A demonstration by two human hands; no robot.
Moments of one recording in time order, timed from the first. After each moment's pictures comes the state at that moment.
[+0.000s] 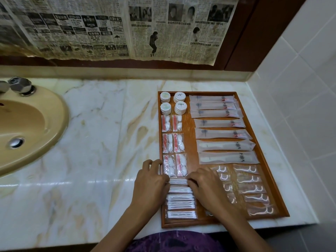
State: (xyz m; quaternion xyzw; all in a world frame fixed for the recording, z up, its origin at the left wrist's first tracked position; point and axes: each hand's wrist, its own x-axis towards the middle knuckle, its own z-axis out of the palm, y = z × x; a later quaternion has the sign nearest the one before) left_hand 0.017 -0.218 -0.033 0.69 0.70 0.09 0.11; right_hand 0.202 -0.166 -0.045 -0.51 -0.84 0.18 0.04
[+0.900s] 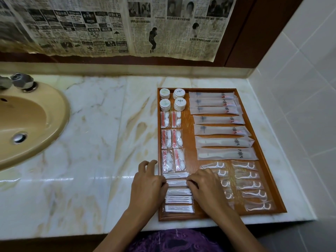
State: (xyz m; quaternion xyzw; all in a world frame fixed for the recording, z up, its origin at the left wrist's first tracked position) left_hand 0.026 -0.234 -0.035 0.66 0.73 0.09 0.13; right_hand 0.211 -0.185 -0.048 -0.53 -0.82 0.20 0.09
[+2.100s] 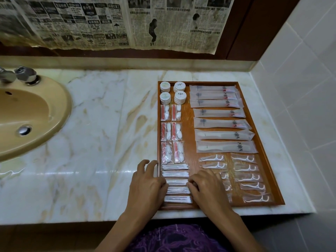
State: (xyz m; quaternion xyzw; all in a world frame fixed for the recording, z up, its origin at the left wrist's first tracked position) left_hand 0.037 -0.260 -0.019 0.68 0.72 0.08 0.10; right_hand 0.222 -0.209 -0.043 -0.53 -0.83 0.18 0.06
